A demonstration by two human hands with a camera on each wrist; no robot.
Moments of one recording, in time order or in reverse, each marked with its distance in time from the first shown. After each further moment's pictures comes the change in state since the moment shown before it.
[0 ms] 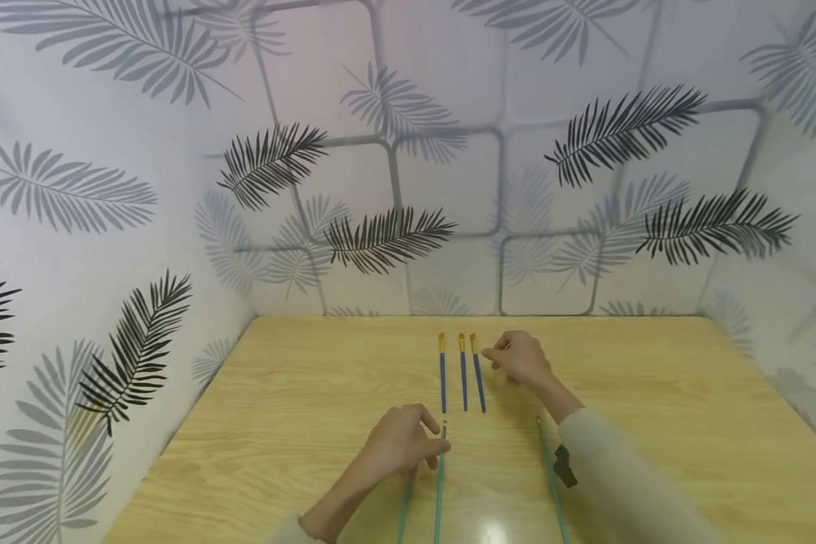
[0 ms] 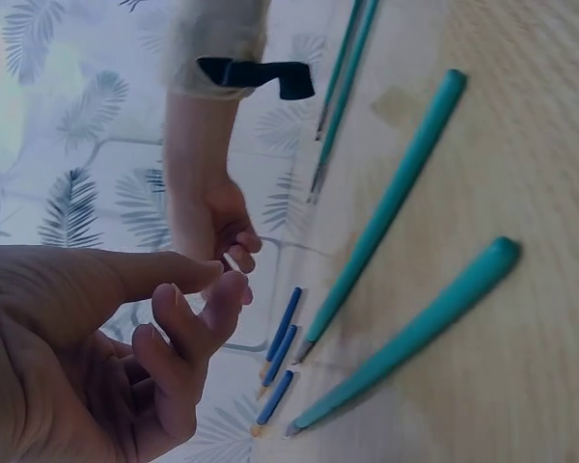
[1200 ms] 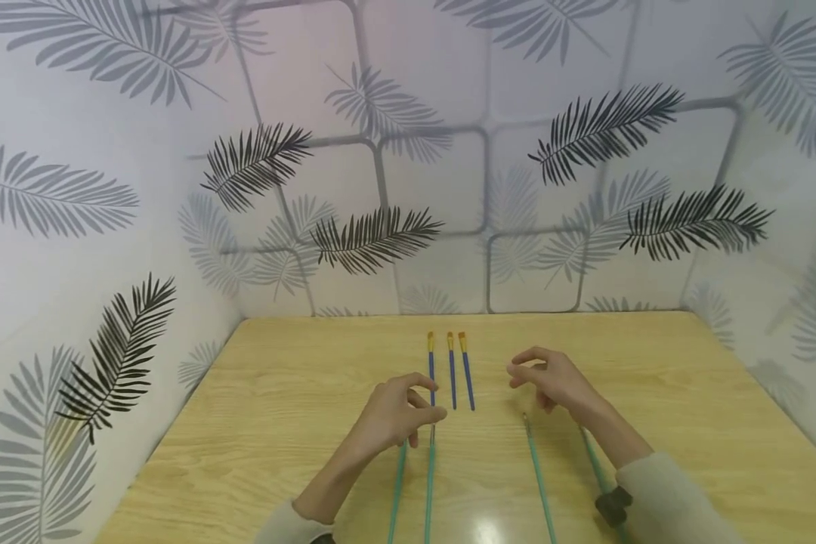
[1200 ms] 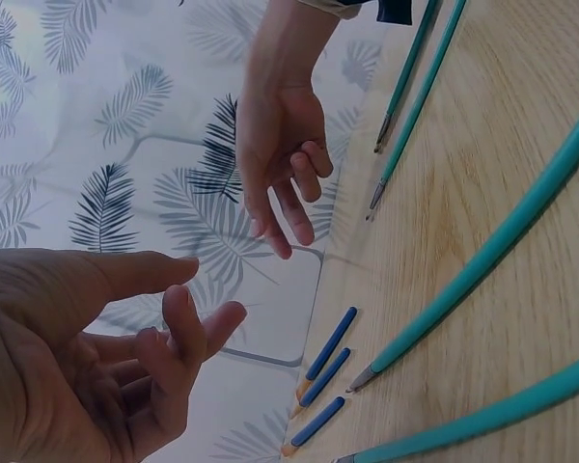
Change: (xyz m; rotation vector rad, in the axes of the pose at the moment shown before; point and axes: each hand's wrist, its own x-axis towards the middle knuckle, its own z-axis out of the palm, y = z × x) left_hand 0.015 0.016 -0.012 -0.174 0.064 0.085; right_hand -0.061 0.032 -0.051 0.261 -0.169 0.011
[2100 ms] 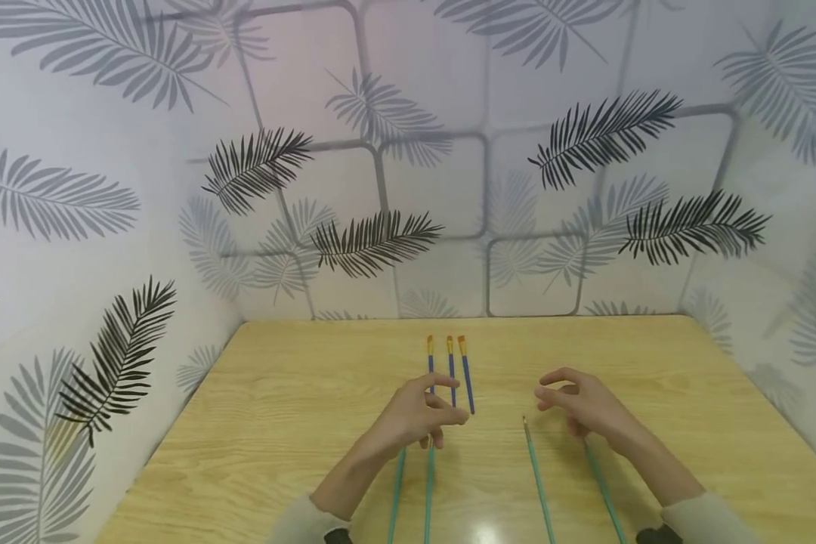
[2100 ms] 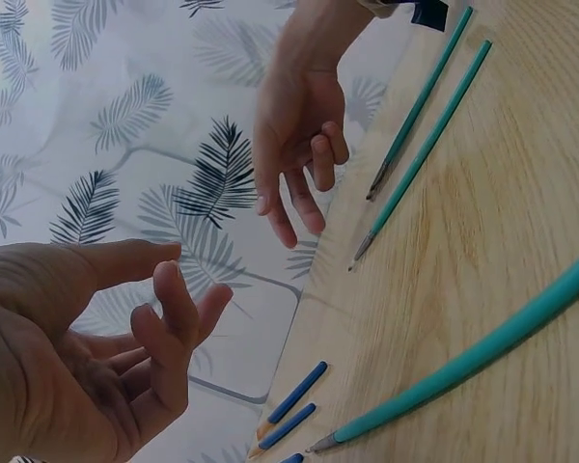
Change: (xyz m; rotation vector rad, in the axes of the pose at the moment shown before) left_hand 0.017 0.005 0.018 -0.226 -0.100 -0.087; right_hand -0.039 0.020 -0.024 -0.031 -0.039 0.023
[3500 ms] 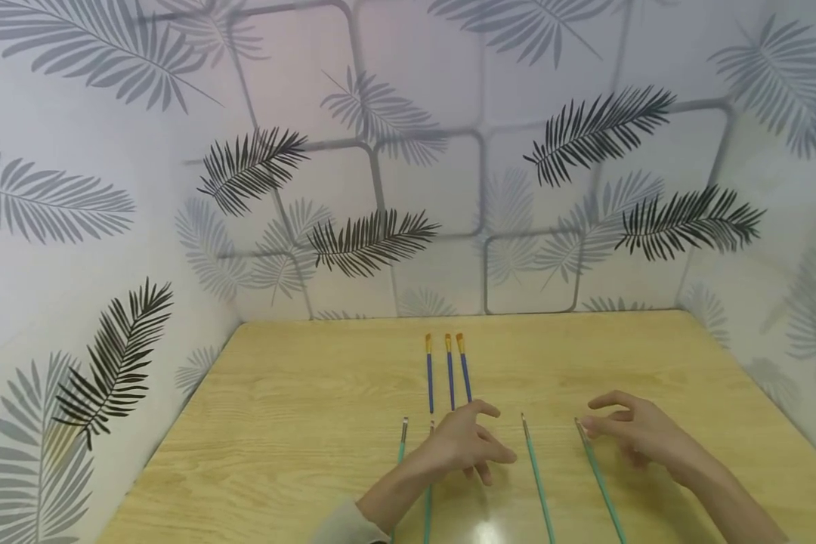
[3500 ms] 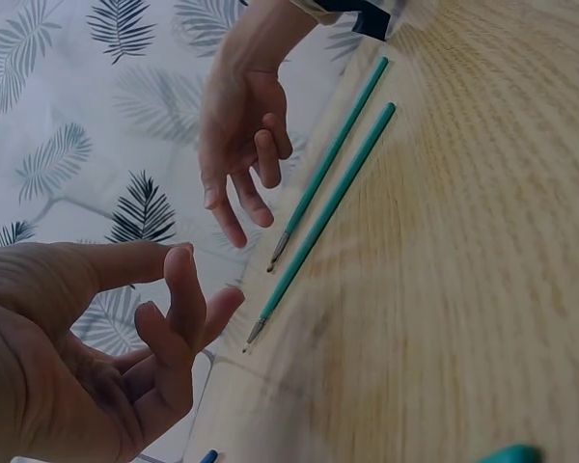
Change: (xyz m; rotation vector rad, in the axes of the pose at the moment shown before) left_hand 0.011 -0.005 0.070 -0.010 -0.075 -0.144; right_hand -0.052 0.028 -0.039 -0.029 -0.043 0.083
